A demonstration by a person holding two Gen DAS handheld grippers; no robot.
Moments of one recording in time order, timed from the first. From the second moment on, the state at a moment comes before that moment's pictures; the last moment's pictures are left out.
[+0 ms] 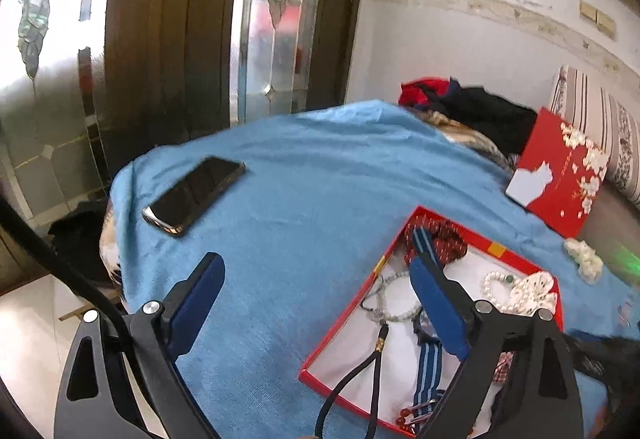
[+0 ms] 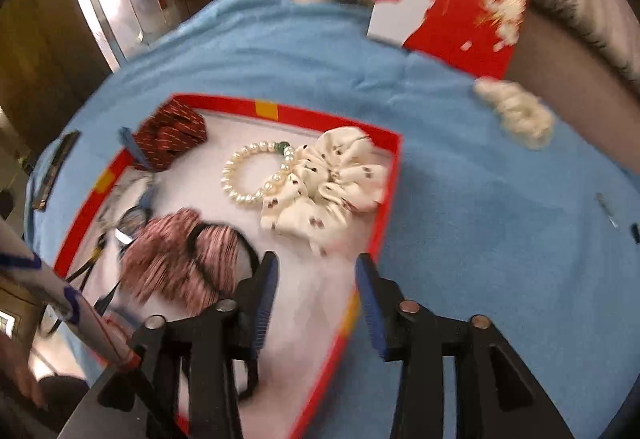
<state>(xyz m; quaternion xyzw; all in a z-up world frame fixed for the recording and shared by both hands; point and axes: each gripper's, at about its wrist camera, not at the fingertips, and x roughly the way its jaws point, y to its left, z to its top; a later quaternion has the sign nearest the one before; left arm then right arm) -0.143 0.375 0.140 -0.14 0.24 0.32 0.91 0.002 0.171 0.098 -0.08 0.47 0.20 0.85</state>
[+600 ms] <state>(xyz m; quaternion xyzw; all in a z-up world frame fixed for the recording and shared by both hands) -0.211 0.217 0.196 0.00 0.25 0.22 0.94 -0.153 0.035 0.130 -0.02 0.40 0.09 0.91</state>
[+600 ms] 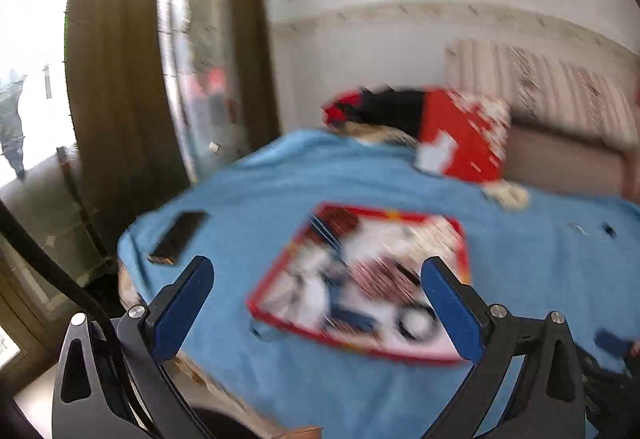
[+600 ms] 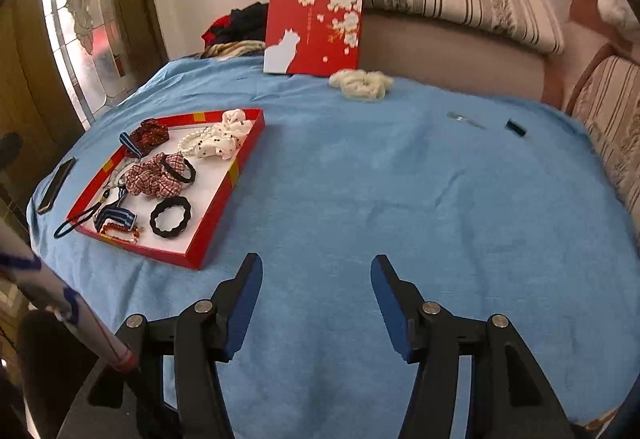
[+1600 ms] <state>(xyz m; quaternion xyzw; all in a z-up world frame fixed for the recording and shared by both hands) -0.208 0.192 0.139 -0.04 0.39 0.16 0.91 -0.188 0.049 0.130 -0.06 0.38 0.09 0.92</state>
